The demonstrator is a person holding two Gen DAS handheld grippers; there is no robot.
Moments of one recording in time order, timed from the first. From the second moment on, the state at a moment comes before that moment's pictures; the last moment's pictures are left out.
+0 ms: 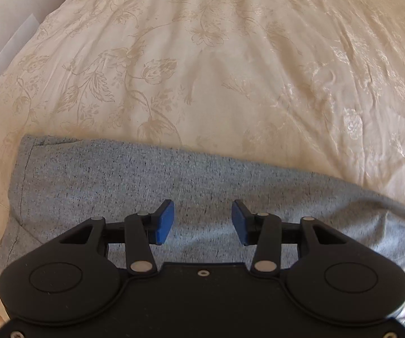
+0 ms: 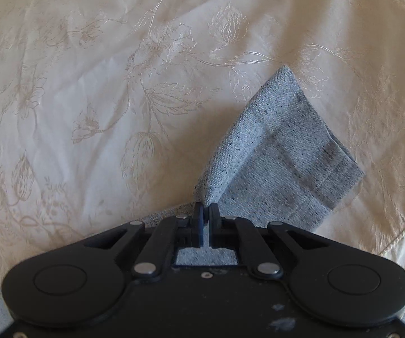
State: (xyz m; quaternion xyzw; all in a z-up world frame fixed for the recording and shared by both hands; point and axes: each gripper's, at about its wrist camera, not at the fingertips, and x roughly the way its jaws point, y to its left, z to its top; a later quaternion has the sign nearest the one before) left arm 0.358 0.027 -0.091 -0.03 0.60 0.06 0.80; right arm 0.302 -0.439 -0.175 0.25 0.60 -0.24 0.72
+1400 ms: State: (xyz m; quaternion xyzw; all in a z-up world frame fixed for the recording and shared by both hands) left arm 0.367 0.092 -0.197 -0.13 0.67 0.09 0.72; right arm 0.334 -0.426 -0.211 0.25 0.58 -0.28 0.72
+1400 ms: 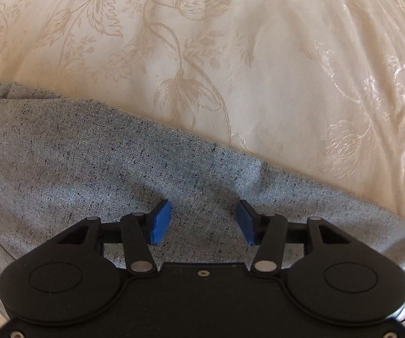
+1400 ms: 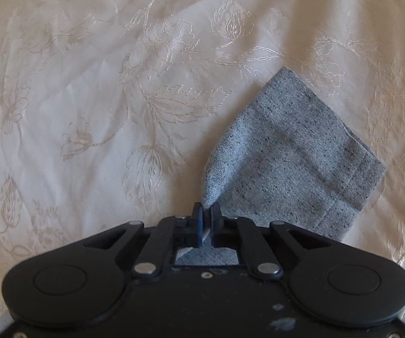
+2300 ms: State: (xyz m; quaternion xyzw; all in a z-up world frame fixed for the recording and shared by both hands) left arm 0.368 0.102 -0.204 -0.12 0.67 0.12 0.72; right arm 0.246 -0.408 -0.192 0.27 0.53 -0.23 0.77
